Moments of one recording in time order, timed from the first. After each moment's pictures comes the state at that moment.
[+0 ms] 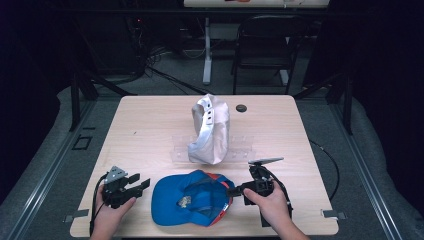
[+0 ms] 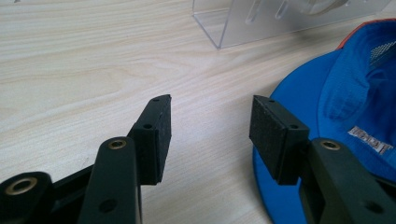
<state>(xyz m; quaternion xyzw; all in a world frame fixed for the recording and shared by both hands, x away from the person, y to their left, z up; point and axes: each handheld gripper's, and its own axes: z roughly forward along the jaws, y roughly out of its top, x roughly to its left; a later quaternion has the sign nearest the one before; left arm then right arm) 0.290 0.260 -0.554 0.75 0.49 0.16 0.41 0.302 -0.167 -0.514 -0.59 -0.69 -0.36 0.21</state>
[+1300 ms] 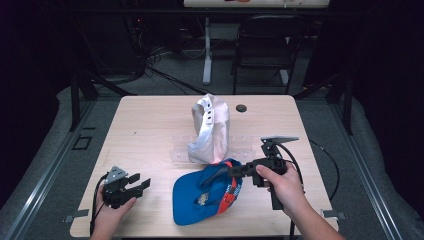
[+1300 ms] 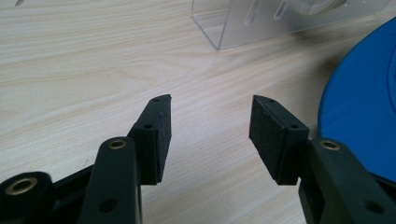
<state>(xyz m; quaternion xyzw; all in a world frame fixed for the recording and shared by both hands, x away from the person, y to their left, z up) 0.290 0.258 -0.554 0.75 0.48 0.16 0.41 0.315 -0.184 -0.434 -0.57 -0.64 -0.43 0.29</state>
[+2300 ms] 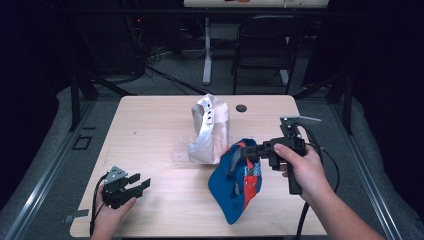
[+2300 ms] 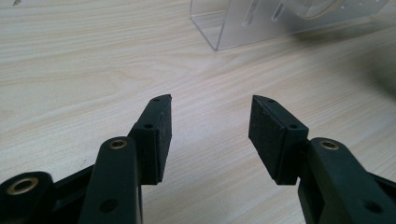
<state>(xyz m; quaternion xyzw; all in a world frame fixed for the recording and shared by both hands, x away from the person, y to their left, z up) 0.289 0.259 -0.553 0.75 0.48 0.16 0.41 0.322 -0.214 -0.373 -0.58 -0.61 -0.45 0.29</state>
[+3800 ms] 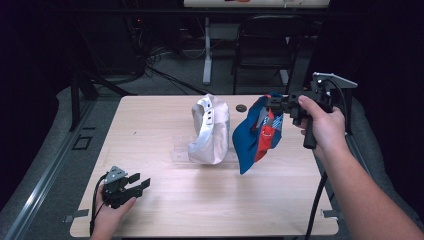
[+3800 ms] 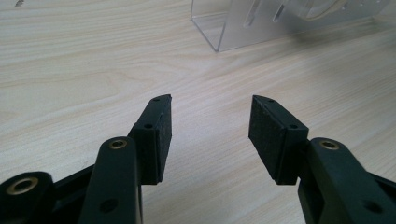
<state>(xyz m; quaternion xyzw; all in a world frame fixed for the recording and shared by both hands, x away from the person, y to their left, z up) 0.290 0.259 -0.553 0.75 0.48 0.16 0.41 0.376 -0.262 -0.306 -0.64 -0.53 -0.51 0.21</state>
